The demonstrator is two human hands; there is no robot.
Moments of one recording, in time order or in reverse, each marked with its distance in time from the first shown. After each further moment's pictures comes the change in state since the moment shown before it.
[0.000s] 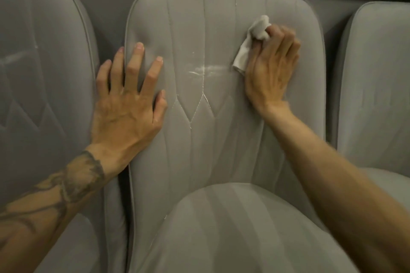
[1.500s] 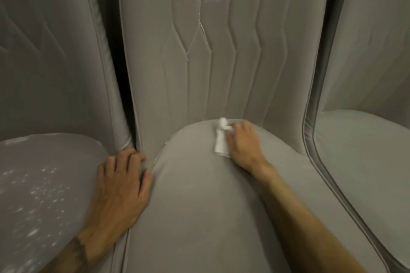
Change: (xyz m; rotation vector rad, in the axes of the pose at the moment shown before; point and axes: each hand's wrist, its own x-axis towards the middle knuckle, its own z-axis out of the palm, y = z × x) left_hand -0.268 0.034 -0.075 -0.296 -0.497 -0.116; right_hand -0.249 0.030 -0.163 -0.057 -1.264 0.036
